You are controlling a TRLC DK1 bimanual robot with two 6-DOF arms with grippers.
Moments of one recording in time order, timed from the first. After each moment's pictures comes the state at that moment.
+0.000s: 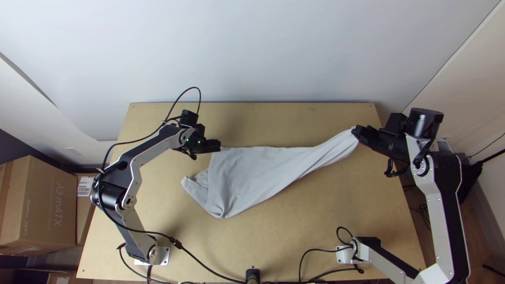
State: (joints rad) left arm -0.26 1.89 1.37 -0.55 0.33 -0.27; right arm -0.01 1.11 1.35 -0.88 -0.33 0.44
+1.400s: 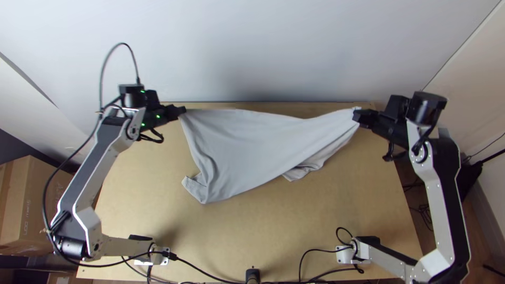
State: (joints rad) left arm -0.09 1.46 1.50 -0.57 0.18 -0.35; right arm 0.02 1.22 1.47 -0.74 -0.28 0.28
